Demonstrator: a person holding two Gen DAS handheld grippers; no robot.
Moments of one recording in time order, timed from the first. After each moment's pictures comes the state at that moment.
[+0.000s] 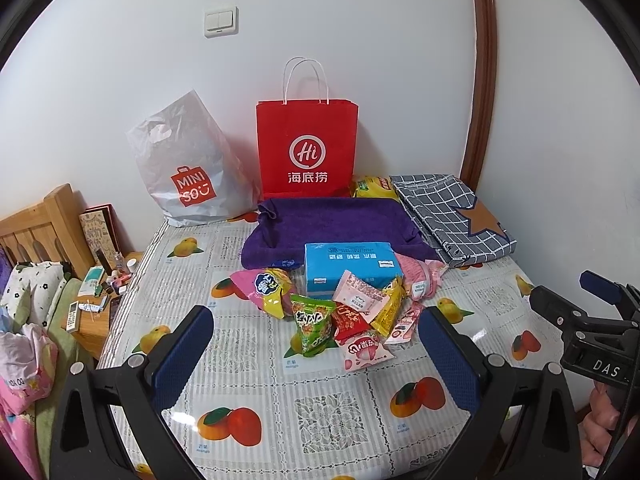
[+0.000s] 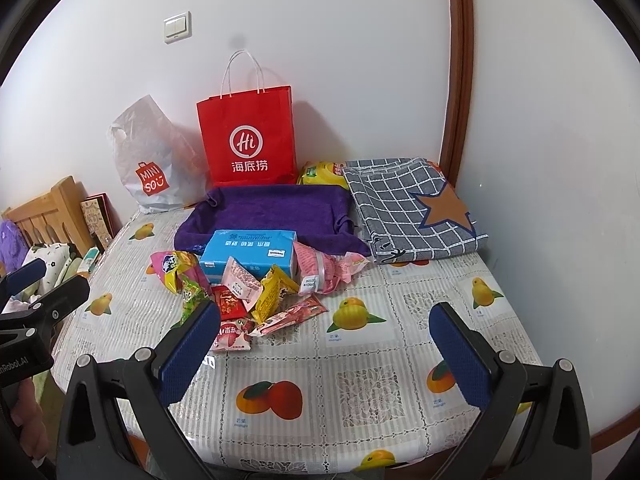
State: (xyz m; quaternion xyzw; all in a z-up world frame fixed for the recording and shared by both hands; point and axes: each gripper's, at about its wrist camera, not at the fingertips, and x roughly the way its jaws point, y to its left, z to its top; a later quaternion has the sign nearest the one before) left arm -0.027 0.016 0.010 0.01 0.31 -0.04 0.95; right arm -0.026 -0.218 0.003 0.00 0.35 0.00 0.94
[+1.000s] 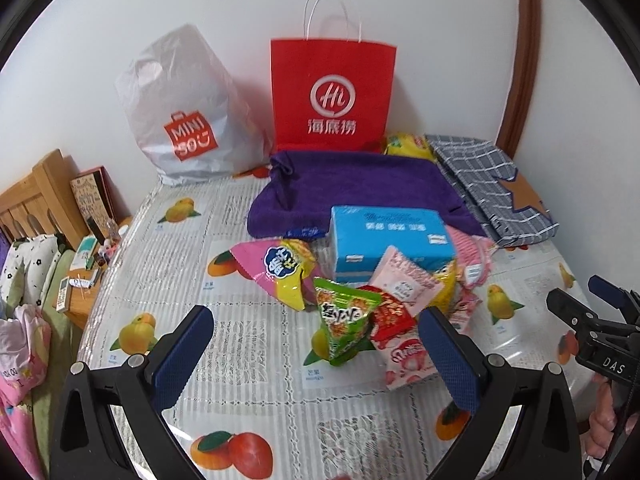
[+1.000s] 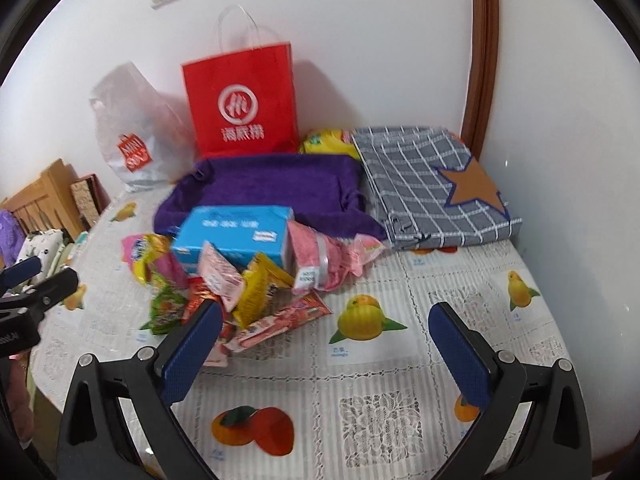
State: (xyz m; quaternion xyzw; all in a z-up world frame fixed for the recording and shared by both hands) left arm 0.059 0.037 -0.058 0.00 0.38 -0.01 0.92; right arm 0.057 -0.222 -0.074 0.00 0.40 0.01 0.92
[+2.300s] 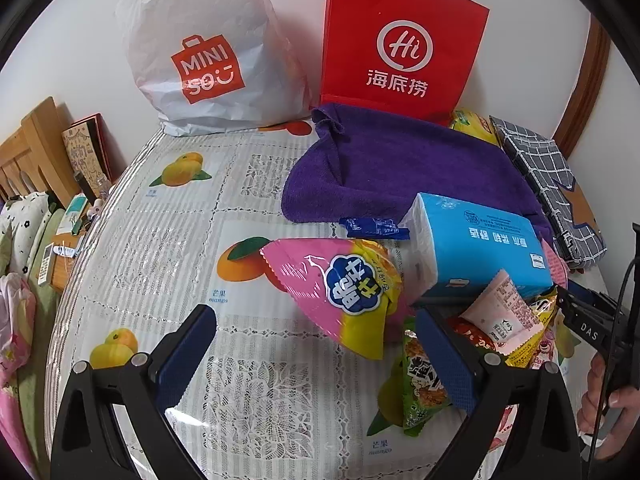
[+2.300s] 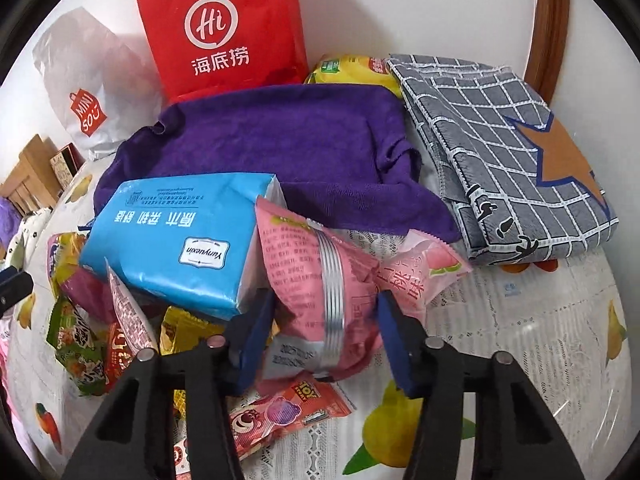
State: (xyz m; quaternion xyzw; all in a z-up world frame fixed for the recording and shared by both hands) left arm 0.153 0.093 -0.122 -0.05 0.44 0.02 0.89; right arm 0.194 -0.209 -0.175 0.00 0.48 0.04 0.88
